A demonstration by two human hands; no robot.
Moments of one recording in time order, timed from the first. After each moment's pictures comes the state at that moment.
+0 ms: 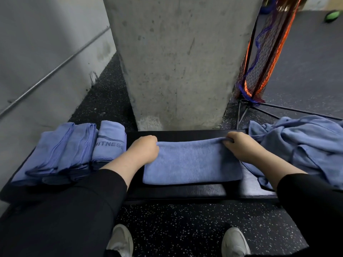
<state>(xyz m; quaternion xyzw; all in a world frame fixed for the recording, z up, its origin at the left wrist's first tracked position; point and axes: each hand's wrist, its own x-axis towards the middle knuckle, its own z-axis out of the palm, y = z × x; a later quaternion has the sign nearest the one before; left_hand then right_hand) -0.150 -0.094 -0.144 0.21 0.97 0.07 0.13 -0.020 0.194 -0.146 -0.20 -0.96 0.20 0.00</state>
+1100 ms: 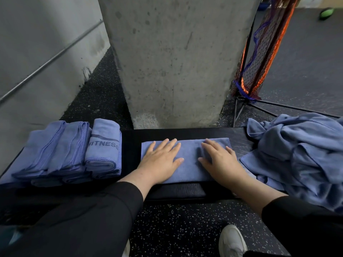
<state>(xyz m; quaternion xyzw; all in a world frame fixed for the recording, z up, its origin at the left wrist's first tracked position) -0.114 -0.071 -0.194 0.39 0.91 0.03 0.11 0.001 0.121 -0.178 -0.13 -0.98 0.14 0.01</state>
